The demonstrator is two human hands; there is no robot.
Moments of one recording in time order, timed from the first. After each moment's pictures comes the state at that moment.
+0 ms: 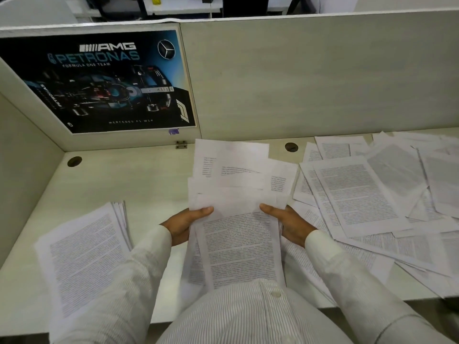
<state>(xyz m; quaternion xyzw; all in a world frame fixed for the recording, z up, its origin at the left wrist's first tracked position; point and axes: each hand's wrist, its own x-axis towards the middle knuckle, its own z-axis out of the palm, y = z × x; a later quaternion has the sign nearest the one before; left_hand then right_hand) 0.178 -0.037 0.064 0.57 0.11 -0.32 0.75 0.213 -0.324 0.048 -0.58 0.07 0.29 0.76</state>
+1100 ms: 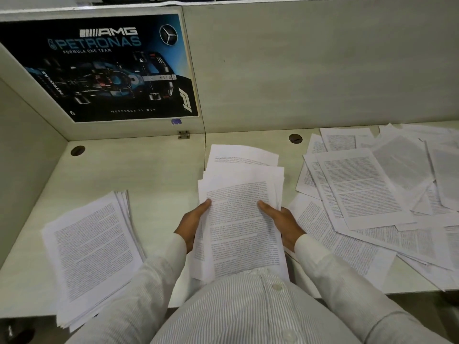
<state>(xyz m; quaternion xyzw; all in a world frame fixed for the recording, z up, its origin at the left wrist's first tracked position) 0.155 -0.061 0.032 0.55 0.30 -0.21 0.75 0.193 -0.308 0.018 -0.60 0.17 0.27 0.74</state>
